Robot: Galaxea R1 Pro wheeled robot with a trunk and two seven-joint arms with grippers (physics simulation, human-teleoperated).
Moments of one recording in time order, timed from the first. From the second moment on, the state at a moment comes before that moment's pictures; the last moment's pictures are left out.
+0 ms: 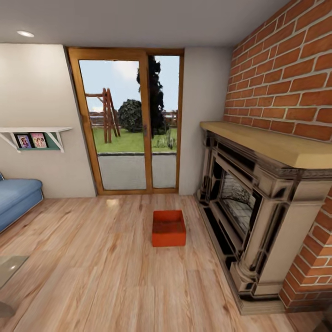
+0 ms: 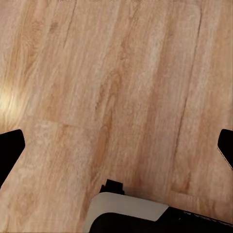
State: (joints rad) left arm -0.30 0.03 0.20 0.07 0.04 -0.38 0.06; right arm -0.39 -0.08 0.08 0.06 0.06 -0.33 0.09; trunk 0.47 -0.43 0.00
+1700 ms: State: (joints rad) left arm -0.30 0.03 0.20 0.07 0.04 -0.39 0.06; right arm -0.39 -0.08 0.08 0.06 0.06 -0.33 0.09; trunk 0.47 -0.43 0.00
